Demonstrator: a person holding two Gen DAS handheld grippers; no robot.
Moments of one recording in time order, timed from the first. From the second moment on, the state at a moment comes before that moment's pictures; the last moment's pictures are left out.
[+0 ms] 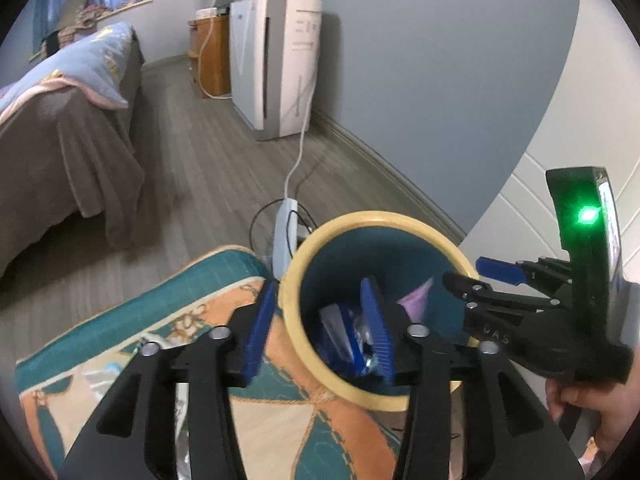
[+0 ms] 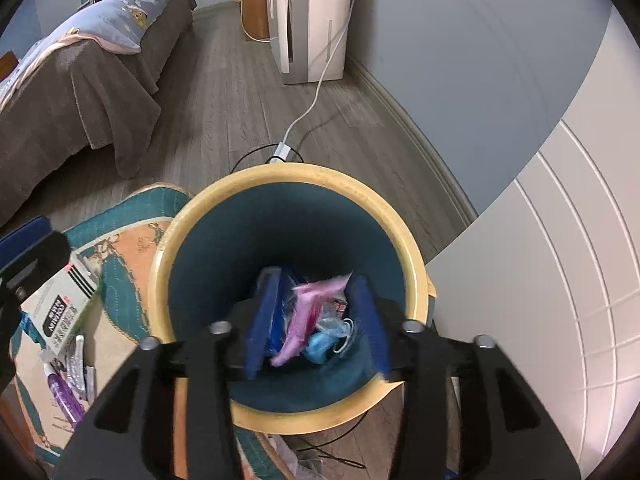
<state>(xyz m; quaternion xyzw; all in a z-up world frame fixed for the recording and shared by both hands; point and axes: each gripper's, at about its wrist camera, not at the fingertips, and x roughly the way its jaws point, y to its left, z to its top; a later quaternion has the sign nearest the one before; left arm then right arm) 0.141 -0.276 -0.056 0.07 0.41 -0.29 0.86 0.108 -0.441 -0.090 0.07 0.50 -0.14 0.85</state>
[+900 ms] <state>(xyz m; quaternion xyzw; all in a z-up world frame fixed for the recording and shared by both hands) 0.084 -0.046 -0.025 0.08 0.40 -0.06 0.91 0.125 -0.278 -0.062 0.05 0.50 -0.01 0.86</state>
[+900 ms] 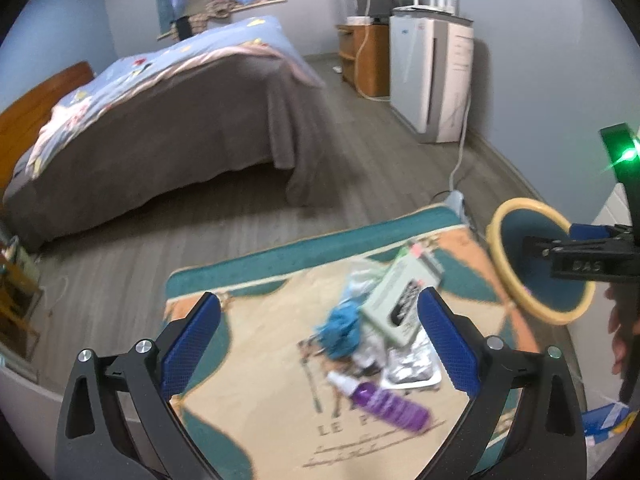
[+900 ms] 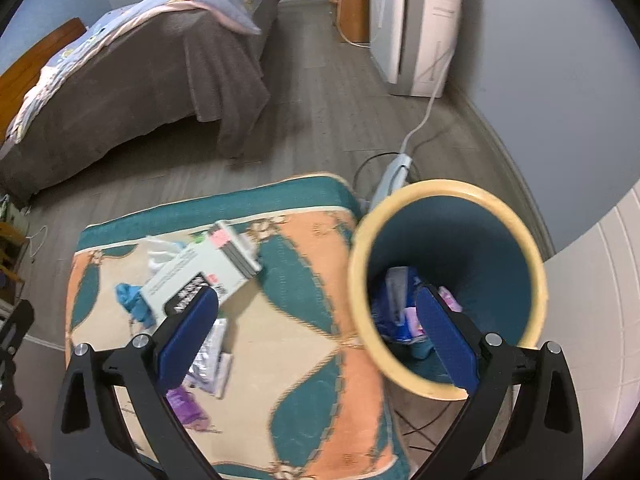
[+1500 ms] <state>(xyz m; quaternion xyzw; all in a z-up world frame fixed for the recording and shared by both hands) 0.130 -0.025 -0.122 0.12 0.51 -0.10 0.85 0.174 -0.225 -0.115 0.04 0.55 0.00 0.83</state>
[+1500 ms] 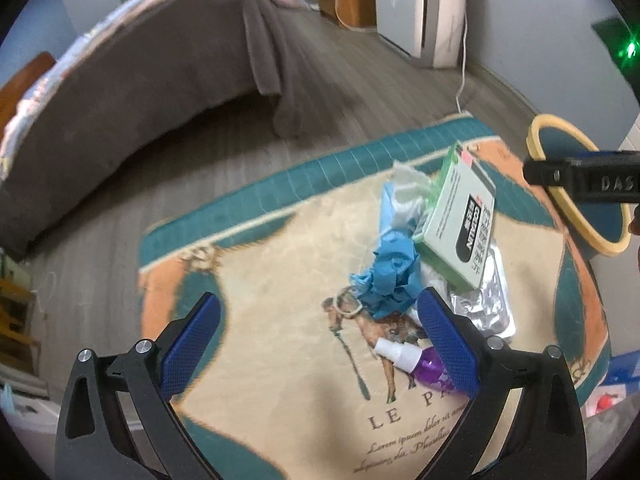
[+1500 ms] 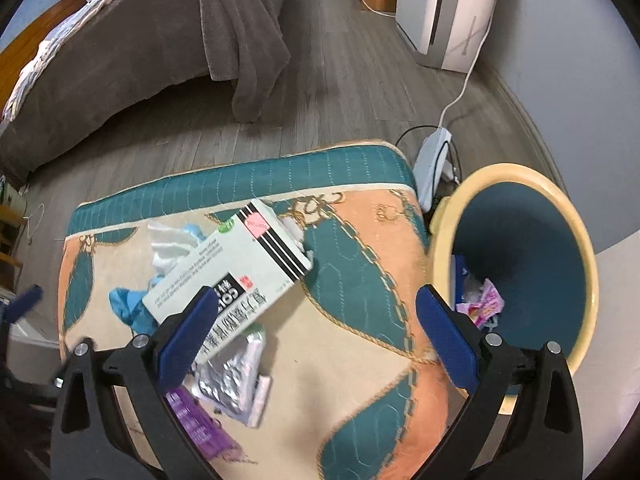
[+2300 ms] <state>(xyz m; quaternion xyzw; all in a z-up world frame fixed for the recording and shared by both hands) 0.152 -0.054 -0.159 0.11 0.55 -0.23 0.79 0.220 -0.200 -0.173 0.18 0.61 -0.01 0.77</state>
